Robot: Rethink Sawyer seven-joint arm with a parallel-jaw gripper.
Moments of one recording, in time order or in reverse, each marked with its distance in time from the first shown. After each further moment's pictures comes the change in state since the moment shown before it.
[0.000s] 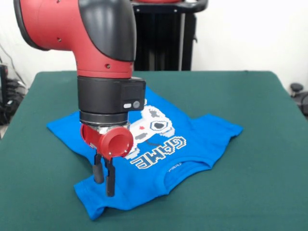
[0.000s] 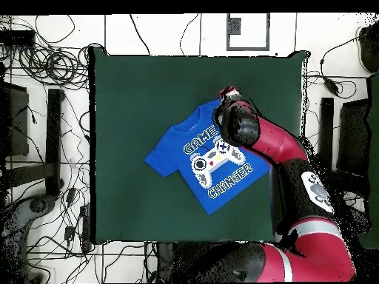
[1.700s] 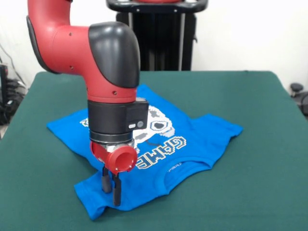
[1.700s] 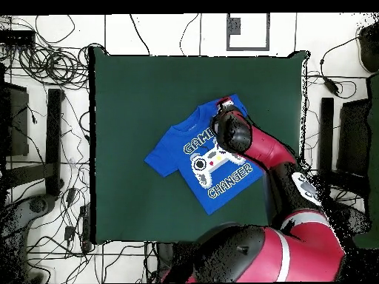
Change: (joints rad) arm -0.004 0.096 0.001 0.002 0.000 -0.077 0.000
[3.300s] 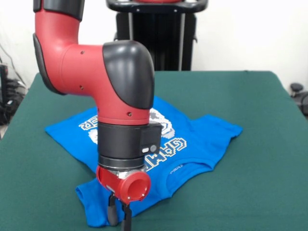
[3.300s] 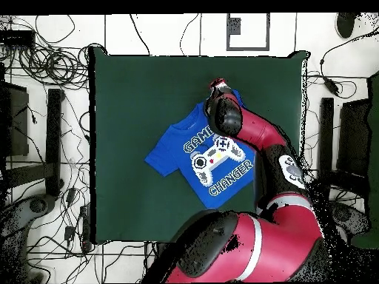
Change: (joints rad) arm 0.062 0.087 -0.002 -0.191 0.000 0.001 0.000
